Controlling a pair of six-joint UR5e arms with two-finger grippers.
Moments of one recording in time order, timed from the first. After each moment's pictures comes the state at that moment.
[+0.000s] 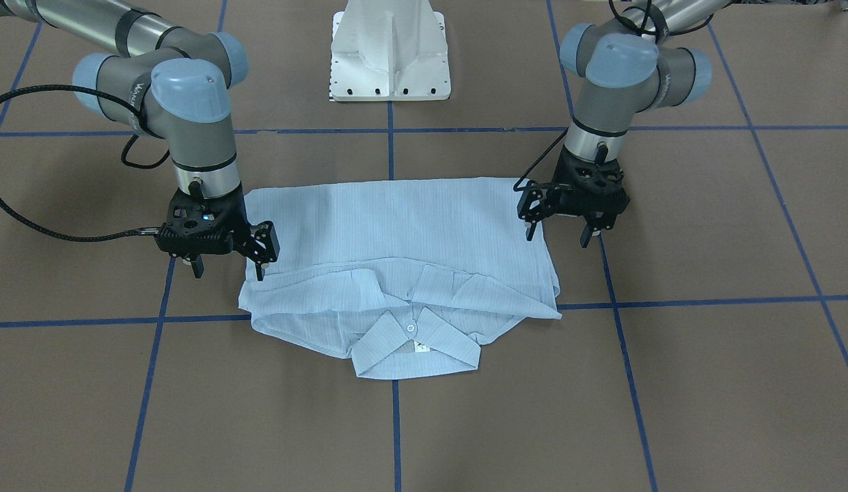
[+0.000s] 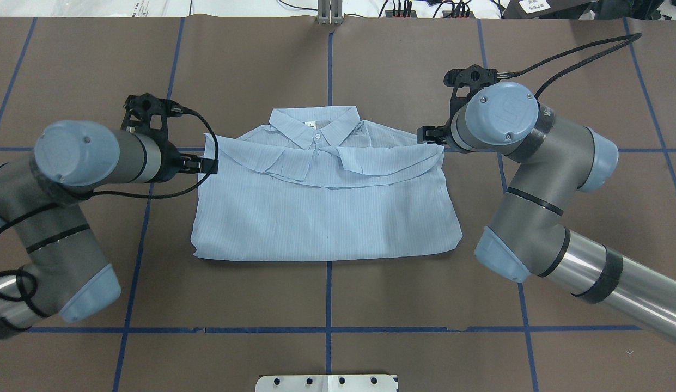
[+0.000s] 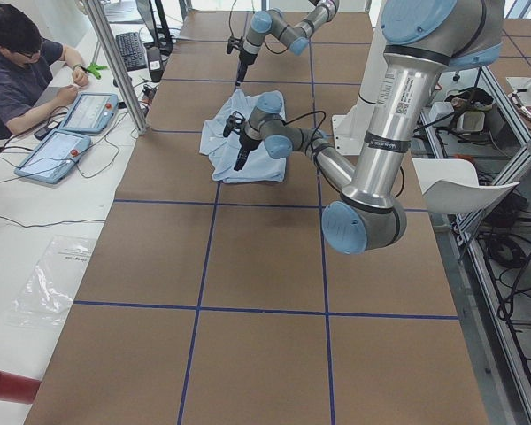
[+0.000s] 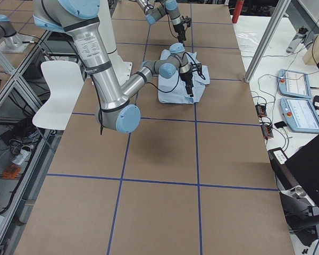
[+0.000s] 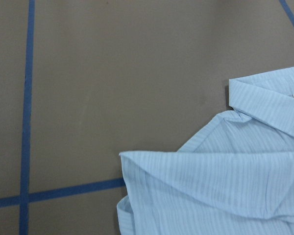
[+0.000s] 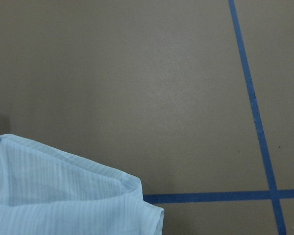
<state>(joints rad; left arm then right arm) -0.62 -1.85 -1.86 -1.97 -1.68 -1.05 0.68 -1.11 1.75 -1.45 1.63 1.11</state>
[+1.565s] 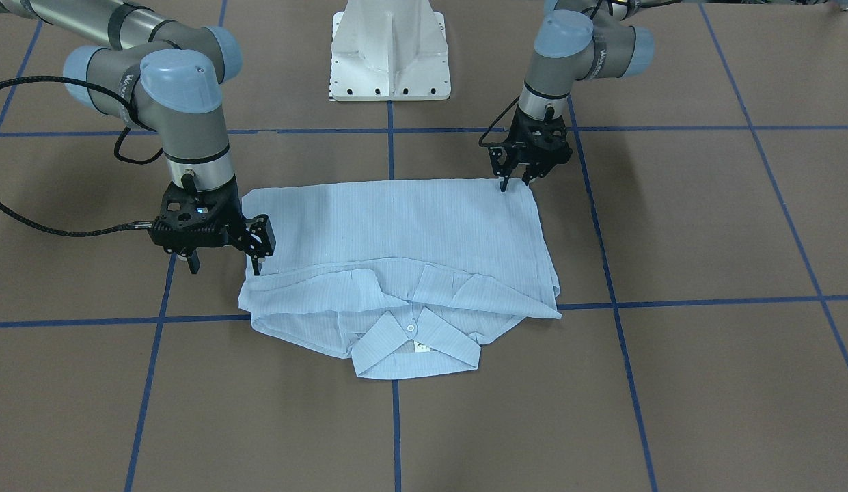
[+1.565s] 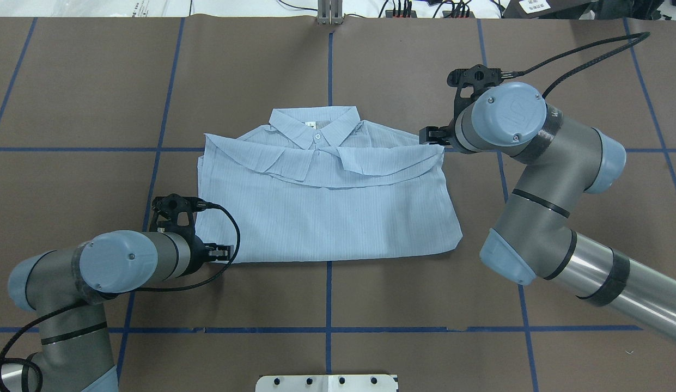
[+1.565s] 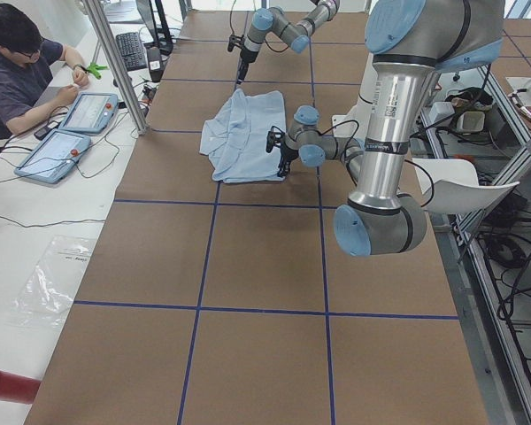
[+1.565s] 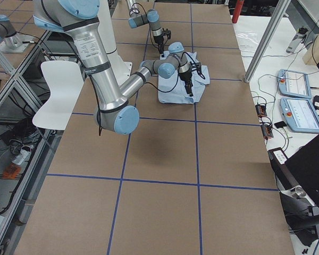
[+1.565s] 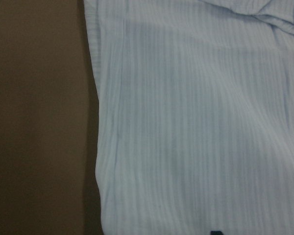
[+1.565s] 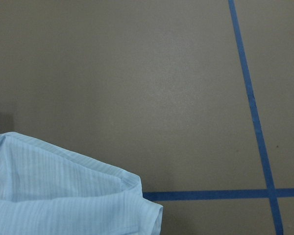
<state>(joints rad) -0.36 -1.79 -1.88 -1.96 -1.58 -1.30 0.68 -1.12 1.77 -1.45 1.62 1.11</state>
